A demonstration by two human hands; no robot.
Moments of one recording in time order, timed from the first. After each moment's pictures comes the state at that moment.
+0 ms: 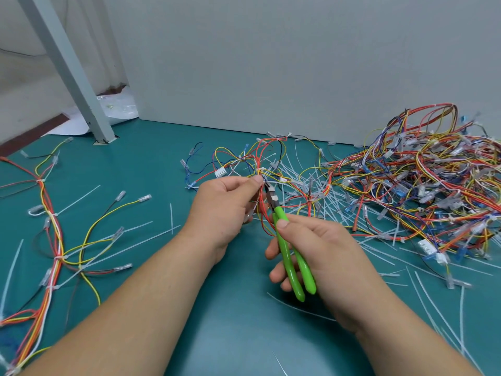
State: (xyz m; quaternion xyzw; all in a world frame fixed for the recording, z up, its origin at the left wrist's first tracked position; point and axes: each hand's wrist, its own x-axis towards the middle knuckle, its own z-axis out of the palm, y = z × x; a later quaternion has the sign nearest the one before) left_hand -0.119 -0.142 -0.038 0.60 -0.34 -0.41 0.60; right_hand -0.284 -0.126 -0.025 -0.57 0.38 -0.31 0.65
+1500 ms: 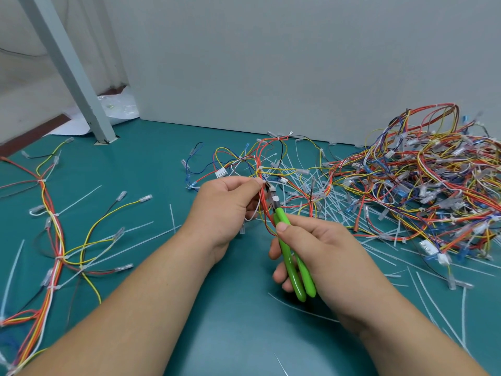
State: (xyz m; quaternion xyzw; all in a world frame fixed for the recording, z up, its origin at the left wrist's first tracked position) left_hand -0.117 -0.144 -0.041 0.56 -0.33 -0.44 0.62; right_hand -0.287 -0.126 -0.025 -0.61 0.39 -0.29 0.62
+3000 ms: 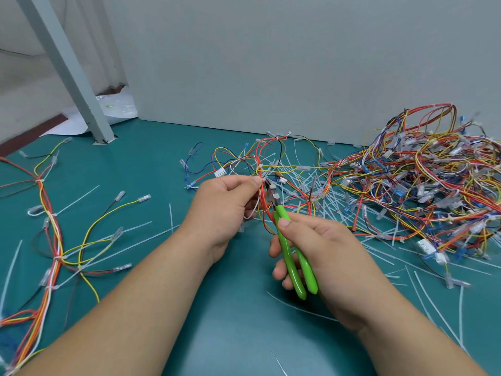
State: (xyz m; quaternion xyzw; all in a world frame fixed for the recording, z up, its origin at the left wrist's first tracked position) left_hand -0.118 -0.144 -0.038 0.55 -0.35 -0.44 0.62; right_hand -0.286 -0.129 -0.027 -0.58 0.39 -0.30 0.65
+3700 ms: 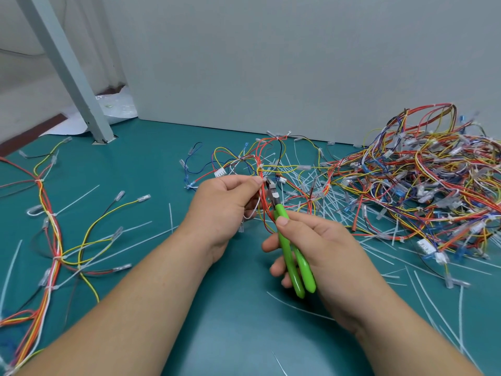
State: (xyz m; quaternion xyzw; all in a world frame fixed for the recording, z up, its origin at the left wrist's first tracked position) left_hand -0.117 -0.144 -0.039 0.54 -0.34 -0.45 0.62; right_hand -0.283 -0.128 -0.030 -0.56 0.39 -0.33 0.65
